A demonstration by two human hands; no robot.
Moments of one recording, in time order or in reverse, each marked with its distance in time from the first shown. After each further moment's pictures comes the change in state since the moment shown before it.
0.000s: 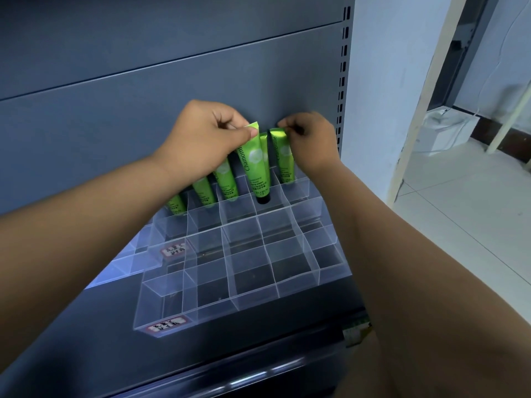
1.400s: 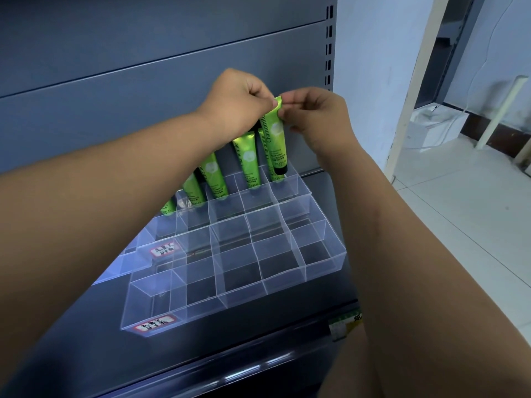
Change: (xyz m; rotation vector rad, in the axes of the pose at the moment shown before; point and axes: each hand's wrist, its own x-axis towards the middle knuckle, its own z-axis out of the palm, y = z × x) left_hand 0.064 0.028 0.047 0.084 -0.015 -0.013; right_hand -0.001 -0.031 -0.056 0.584 -0.117 0.176
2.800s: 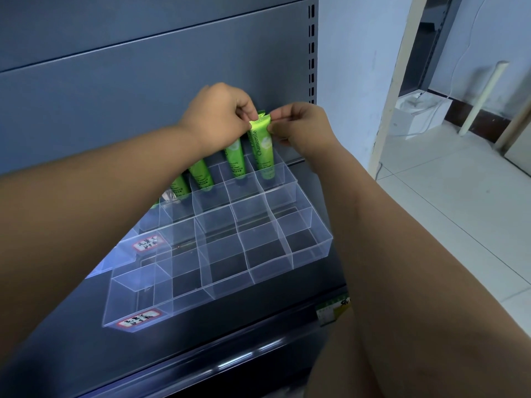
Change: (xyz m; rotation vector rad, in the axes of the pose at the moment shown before) left_hand -0.012 -0.035 0.010 0.320 -0.114 0.180; right_hand -0.007 0.030 -0.006 -0.077 0.013 0.221
